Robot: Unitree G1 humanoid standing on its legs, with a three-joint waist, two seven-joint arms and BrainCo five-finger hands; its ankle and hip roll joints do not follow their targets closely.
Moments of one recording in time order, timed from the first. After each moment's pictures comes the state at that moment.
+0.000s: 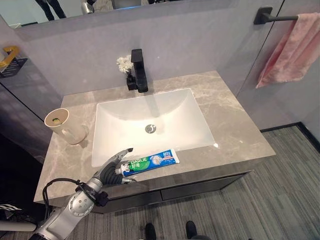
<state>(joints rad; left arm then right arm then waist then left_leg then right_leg) 0.13 0.78 -0.35 -0.07 0.12 -0.20 0.06 0.04 -0.32 0.14 1.32 -0.04 0.03 -0.26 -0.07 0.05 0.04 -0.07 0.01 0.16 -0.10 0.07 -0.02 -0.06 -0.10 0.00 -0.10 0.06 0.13</state>
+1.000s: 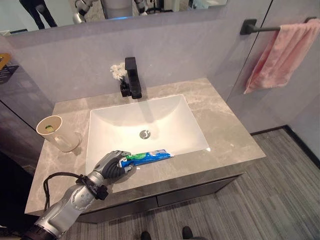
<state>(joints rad) 0.06 0.77 -0.35 -0.05 0.27 -0.19 0.12 0.06 -0.28 -0.05 1.35 0.17 0.01 -0.28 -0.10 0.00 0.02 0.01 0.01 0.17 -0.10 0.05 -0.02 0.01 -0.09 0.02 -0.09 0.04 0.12</state>
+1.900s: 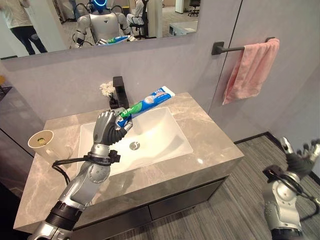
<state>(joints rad) -0.19 0.58 -0.26 -0.09 0.41 -0.16 0.48 0.04 -0.38 -0.17 0.10 0.42 -0.30 -0.60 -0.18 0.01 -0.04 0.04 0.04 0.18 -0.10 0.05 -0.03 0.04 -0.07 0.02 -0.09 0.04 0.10</state>
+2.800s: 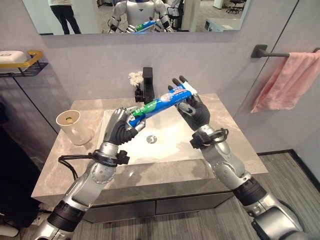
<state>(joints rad) -0.21 0.58 -0.34 -0.19 0.25 -0.20 0.38 -0.53 -0.41 0.49 -0.01 0.97 -0.21 -0.01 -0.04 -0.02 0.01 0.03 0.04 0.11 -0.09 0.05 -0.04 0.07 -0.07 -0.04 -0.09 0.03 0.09</state>
